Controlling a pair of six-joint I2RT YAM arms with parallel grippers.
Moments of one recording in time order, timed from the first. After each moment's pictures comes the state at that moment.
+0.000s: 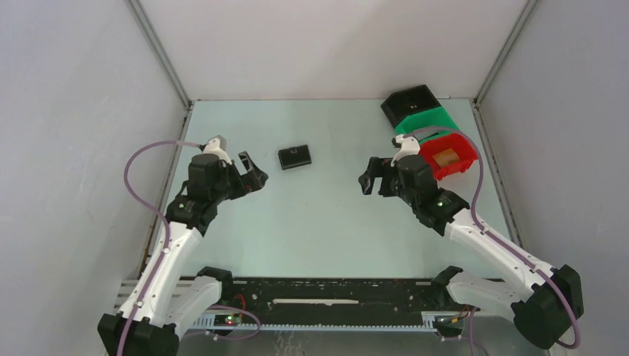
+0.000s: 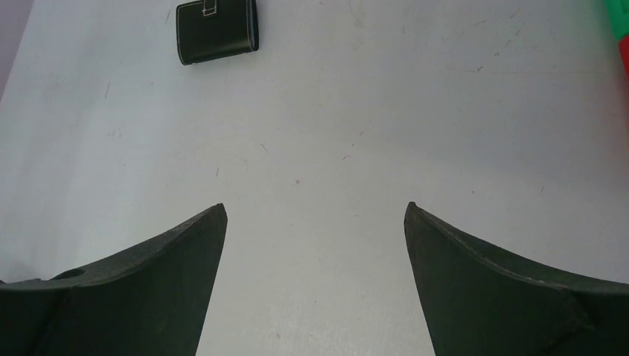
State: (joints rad) left arm -0.19 0.86 0.81 -0.52 0.09 -0.51; right arm 0.61 1.04 0.80 -0.24 0.16 0.44
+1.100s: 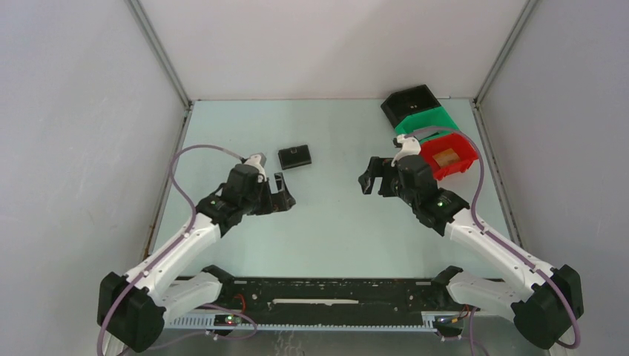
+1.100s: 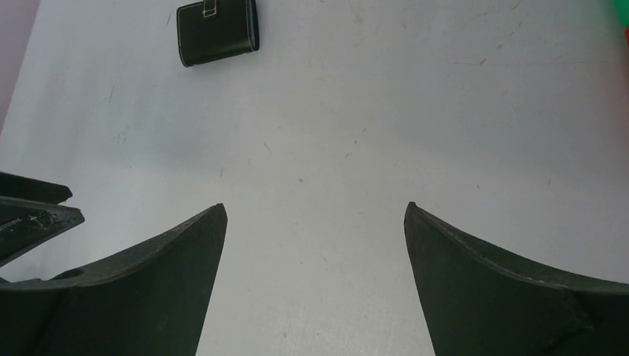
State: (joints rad) left arm -0.48 0.98 0.71 -0.47 0.05 -0.57; right arm 0.61 1.04 0.80 -0.25 0.16 0.47
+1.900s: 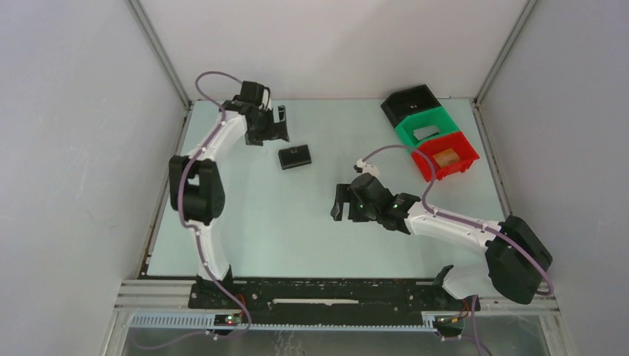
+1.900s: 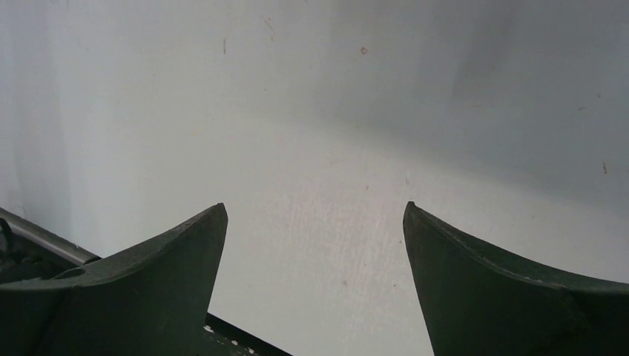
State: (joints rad) left arm -0.21 1.94 1.71 -0.74 0.11 -0.31; right arm 0.84 1.35 0.79 -0.26 0.14 0.74
